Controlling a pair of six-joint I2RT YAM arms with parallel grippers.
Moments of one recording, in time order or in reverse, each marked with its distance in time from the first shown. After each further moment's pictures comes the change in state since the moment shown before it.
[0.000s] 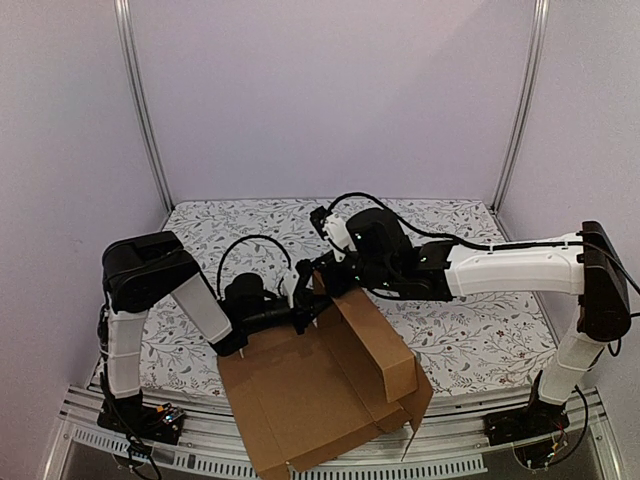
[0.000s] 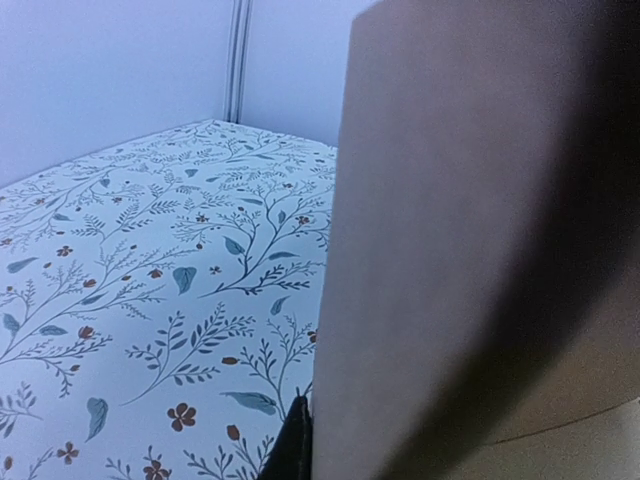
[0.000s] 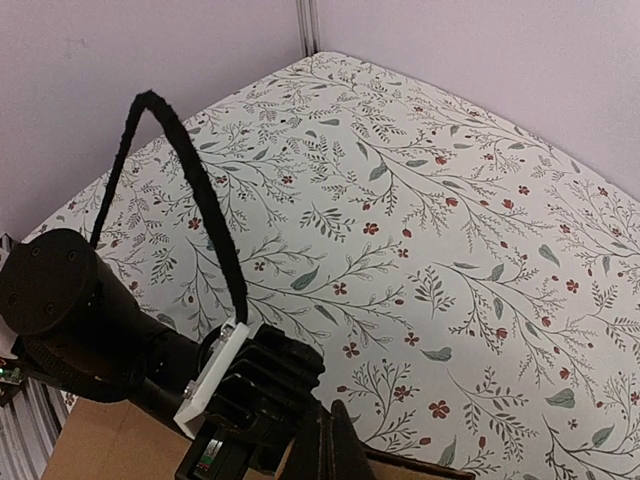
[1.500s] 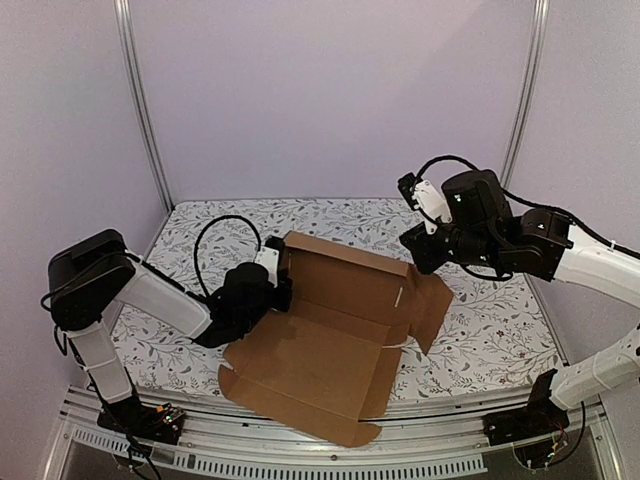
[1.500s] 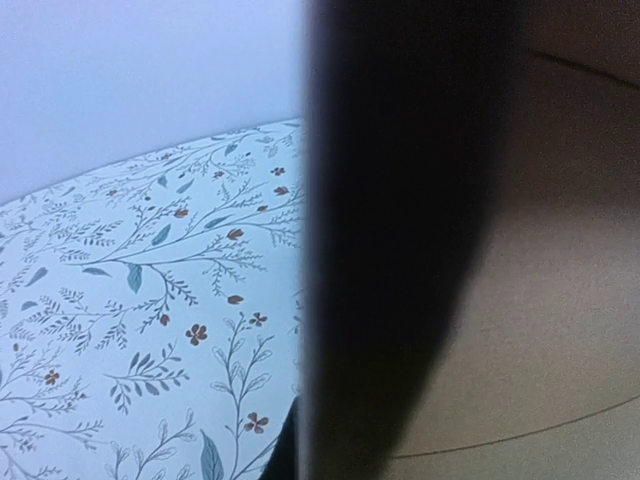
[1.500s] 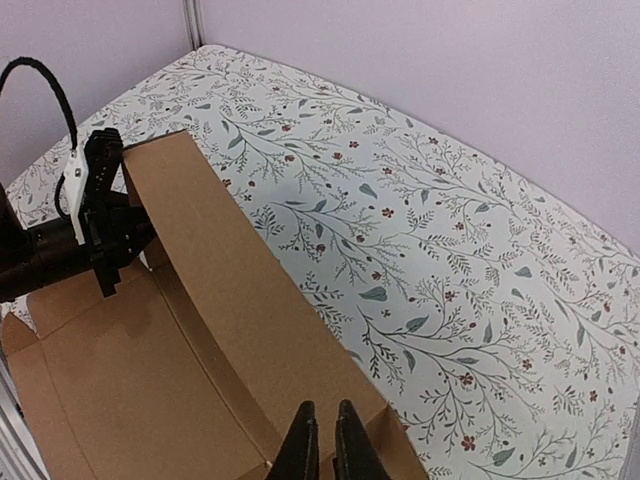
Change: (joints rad) left arm -0.082 -0.333 -0.035 -0.519 -0.853 -0.018; right arm -0.108 -0.480 -0.049 -0.501 0.166 -0.066
